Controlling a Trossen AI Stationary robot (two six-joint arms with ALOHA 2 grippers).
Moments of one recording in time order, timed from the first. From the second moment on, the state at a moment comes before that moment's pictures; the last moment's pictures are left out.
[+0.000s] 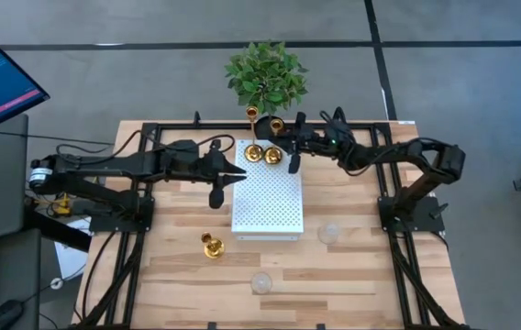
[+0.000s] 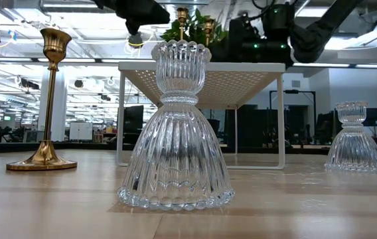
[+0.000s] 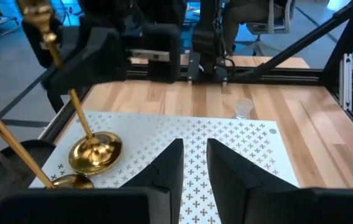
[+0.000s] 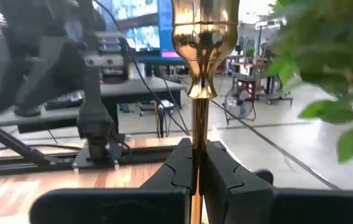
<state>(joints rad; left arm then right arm) 0.08 0.96 0.90 -0.10 -0.01 0.07 -0.44 1.58 0.75 0.92 -0.29 0.03</state>
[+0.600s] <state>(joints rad) 0.08 0.98 0.90 -0.10 -0.01 0.07 -0.45 1.61 0.81 0.83 -0.28 -0.01</state>
